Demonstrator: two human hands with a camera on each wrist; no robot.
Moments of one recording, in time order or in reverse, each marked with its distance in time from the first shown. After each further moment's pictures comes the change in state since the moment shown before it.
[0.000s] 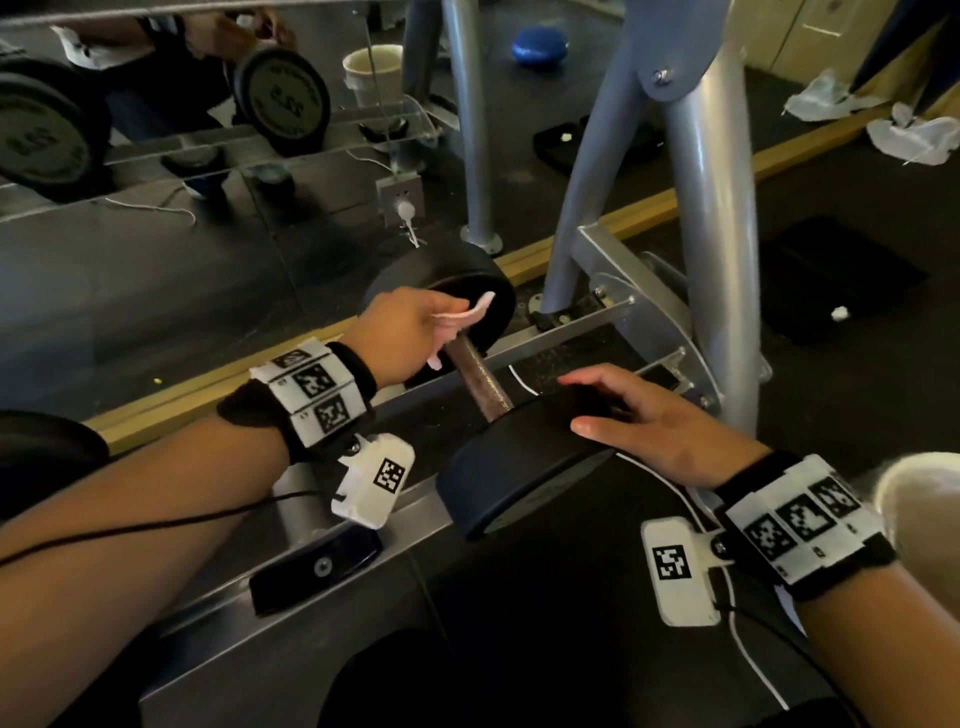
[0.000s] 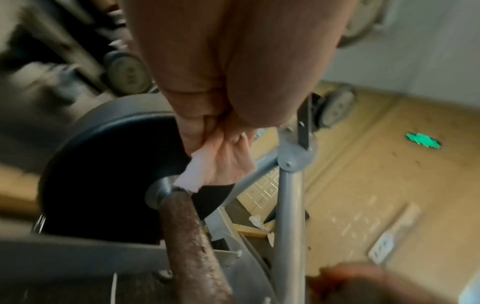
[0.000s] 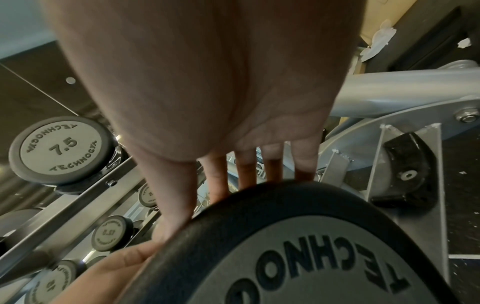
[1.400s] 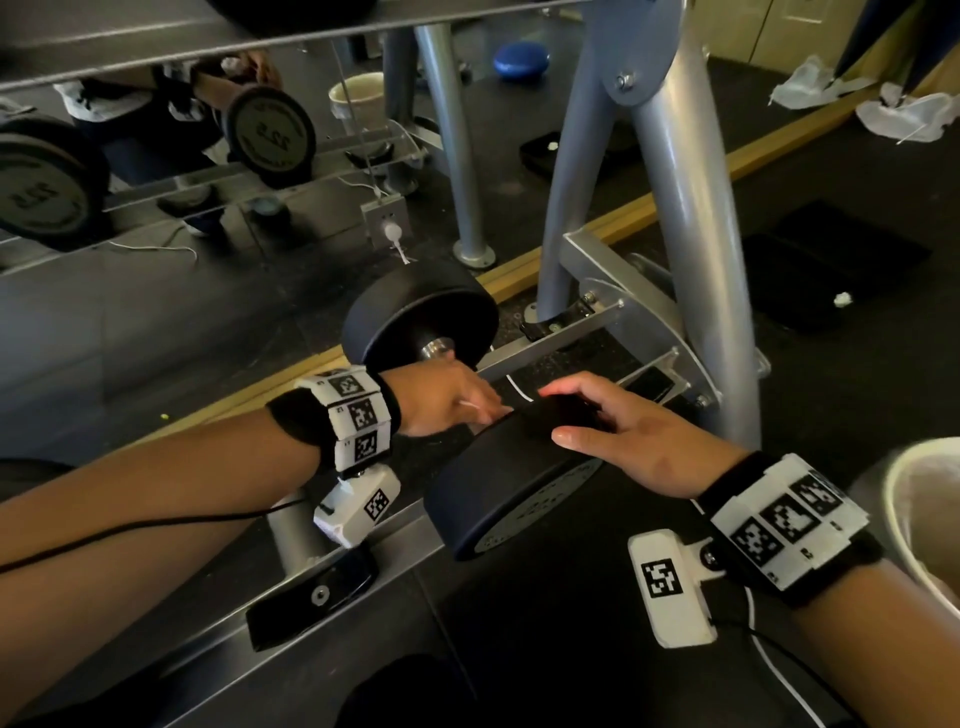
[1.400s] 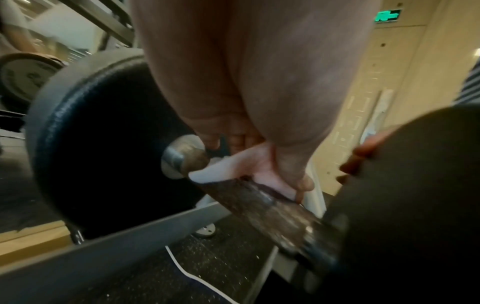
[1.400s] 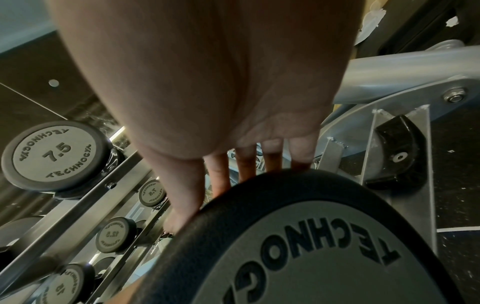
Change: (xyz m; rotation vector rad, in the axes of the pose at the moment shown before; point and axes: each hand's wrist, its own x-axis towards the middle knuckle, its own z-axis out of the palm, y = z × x) left_hand 0.024 -0.002 0.035 0.439 -0.625 0.274; right_hand 0.003 0.012 0.000 -0.001 -0.022 -0.050
